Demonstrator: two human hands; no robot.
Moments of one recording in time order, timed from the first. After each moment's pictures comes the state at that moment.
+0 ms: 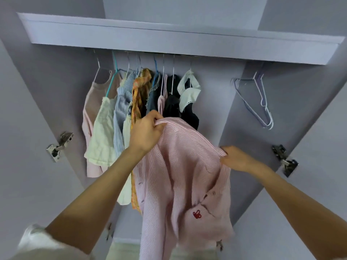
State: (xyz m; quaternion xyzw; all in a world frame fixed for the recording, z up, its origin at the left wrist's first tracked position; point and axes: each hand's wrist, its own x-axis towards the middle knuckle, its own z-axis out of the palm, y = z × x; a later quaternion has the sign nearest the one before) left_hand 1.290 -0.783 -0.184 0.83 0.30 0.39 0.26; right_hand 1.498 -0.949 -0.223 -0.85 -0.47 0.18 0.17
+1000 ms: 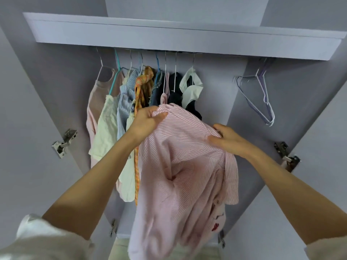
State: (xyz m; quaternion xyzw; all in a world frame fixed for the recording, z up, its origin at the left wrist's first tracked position) left_hand 1.282 -0.773 -0.169 0.75 0.25 0.32 0.52; right_hand 1.483 -0.931 -0.194 -0.75 -0.52 0.21 0.36
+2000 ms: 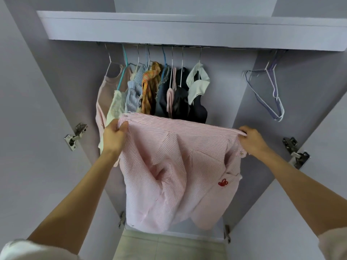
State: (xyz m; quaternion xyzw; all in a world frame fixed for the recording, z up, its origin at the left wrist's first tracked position) left_hand 1.215 -0.741 -0.231 0.65 0.45 0.47 0.40; right_hand 1.528 -0.948 -0.234 -0.86 -0.39 0.05 0.34
